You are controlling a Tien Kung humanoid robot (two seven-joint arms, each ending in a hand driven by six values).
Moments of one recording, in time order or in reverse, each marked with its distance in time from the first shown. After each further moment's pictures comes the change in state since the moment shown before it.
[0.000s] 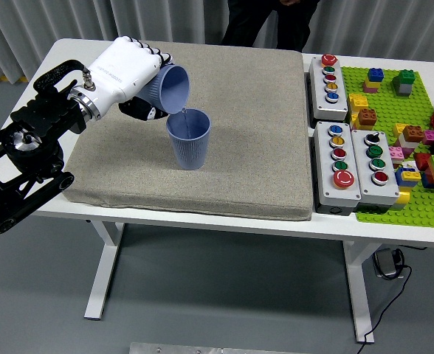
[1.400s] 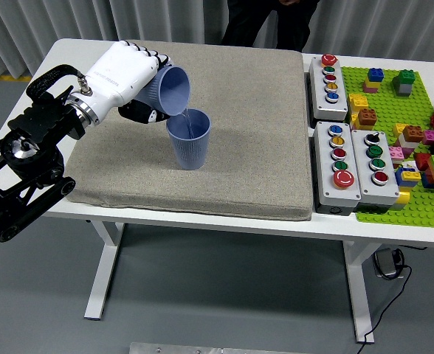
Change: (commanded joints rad) left arm 0.075 -0.032 -0.093 -0.010 0.000 0.010 -0.026; right arm -0.001 0.000 0.000 0.000 -0.003 0.003 0.000
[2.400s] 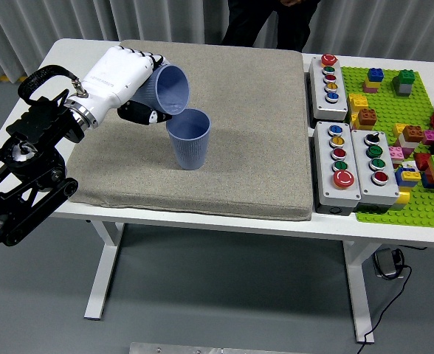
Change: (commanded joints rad) left arm 0.060 -0.053 -0.097 0.014 -0.055 -0.010 -0.028; right arm 0.001 0.001 0.003 0.000 -0.006 0.001 0.000
